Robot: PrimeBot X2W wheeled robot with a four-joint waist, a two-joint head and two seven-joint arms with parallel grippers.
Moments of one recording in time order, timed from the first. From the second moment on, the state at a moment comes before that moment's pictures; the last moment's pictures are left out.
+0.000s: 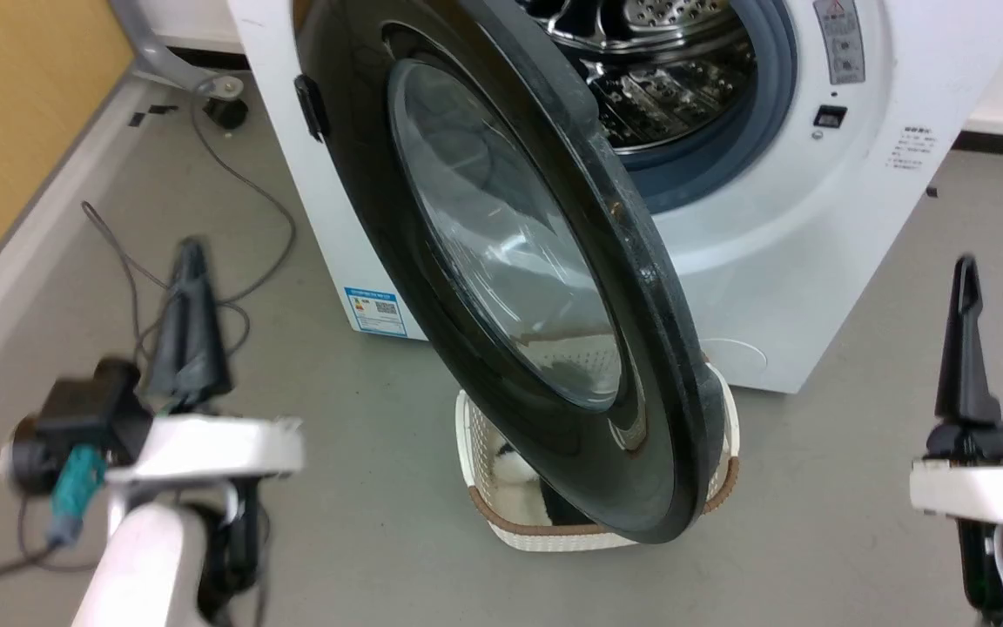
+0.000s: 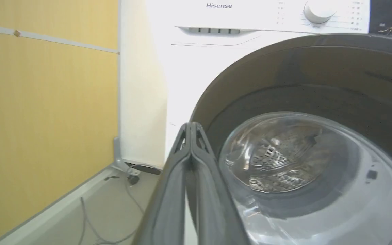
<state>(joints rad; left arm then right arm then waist) -0.29 0.24 -0.16 0.01 -0.39 0.18 -0.26 -0.15 -0.05 -0.17 -0.10 0.11 0.13 -0.26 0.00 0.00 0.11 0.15</state>
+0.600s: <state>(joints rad) 0.01 0.15 0.00 -0.06 -0.17 0.18 -0.26 -0.33 -0.09 0.13 -0.32 0.25 0.13 -0.26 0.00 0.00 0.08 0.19</state>
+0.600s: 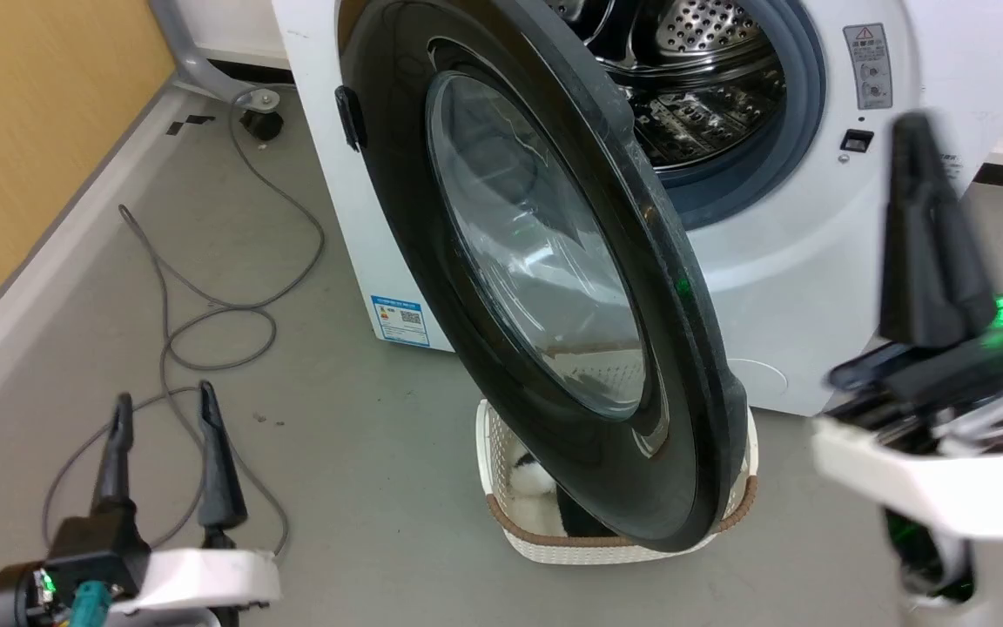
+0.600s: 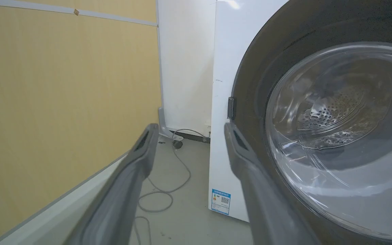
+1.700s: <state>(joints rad) -0.01 0.06 0.01 -0.02 -0.07 0.10 -0.26 -0.17 -0.33 0.50 -0.03 0.26 0.13 -0.26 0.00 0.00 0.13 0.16</state>
